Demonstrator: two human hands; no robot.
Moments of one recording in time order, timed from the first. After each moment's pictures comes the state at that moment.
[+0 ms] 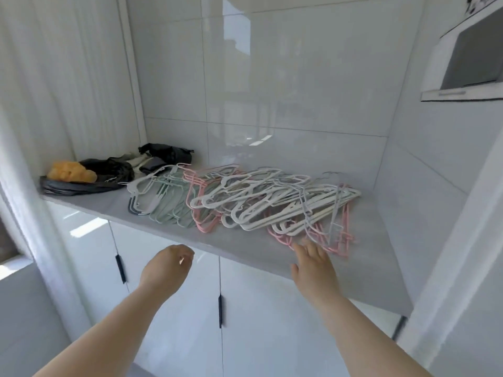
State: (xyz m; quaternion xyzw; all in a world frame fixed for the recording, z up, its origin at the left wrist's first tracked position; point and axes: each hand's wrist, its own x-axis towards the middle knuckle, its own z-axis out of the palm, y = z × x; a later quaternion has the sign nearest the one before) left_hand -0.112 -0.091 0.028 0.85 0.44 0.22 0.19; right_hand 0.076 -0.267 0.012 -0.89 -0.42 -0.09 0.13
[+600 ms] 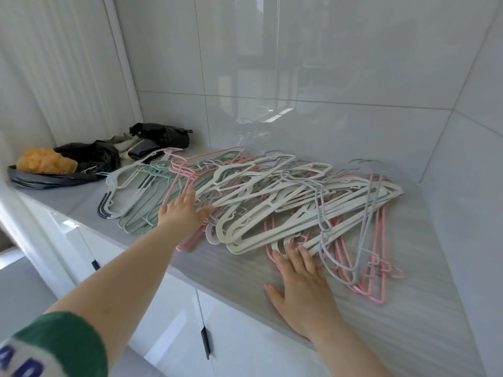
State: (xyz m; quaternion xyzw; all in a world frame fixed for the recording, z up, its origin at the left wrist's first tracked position) left_hand 0.053 0.019 0.050 0.86 0.48 0.08 0.10; right_hand 0.144 -0.208 0.000 -0.85 -0.50 0.04 0.13
